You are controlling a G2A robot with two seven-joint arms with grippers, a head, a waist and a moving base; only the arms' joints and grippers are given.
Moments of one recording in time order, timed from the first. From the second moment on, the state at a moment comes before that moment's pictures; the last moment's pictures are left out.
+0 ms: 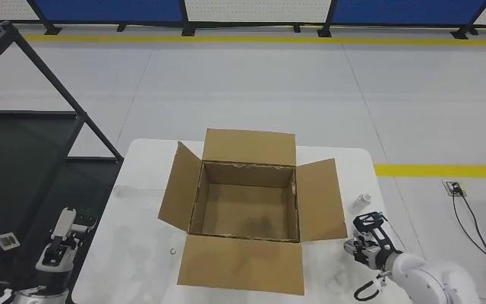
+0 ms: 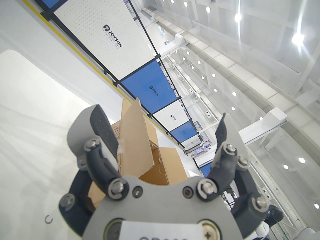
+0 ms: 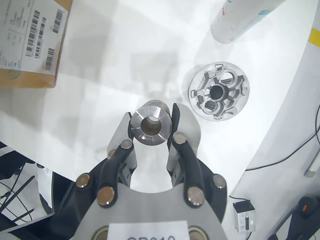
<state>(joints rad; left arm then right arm) 1.70 -1.25 -2.01 -2.07 -0.12 -0.37 -0.30 -1.33 -1.21 1.68 -1.79 -1.05 -0.27 1.09</state>
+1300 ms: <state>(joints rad) 1.70 -1.25 -2.01 -2.07 -0.12 -0.37 -0.30 -1.41 -1.16 1.74 -1.84 -0.70 -0.50 0.98</state>
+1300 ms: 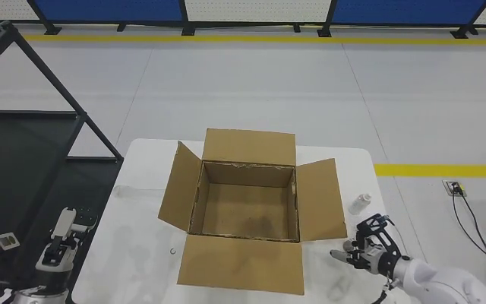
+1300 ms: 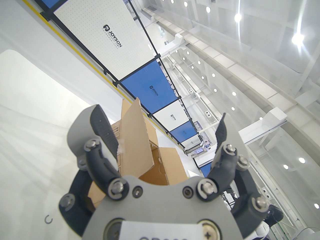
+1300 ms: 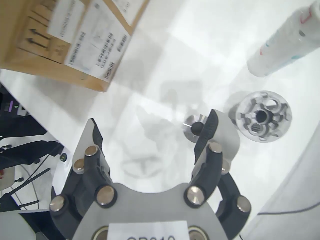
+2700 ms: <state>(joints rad) 1.70 -1.25 -2.01 -2.07 -0.12 -0.37 -0.30 -1.25 -1.12 1.52 -1.63 -0.49 -0.69 0.84</state>
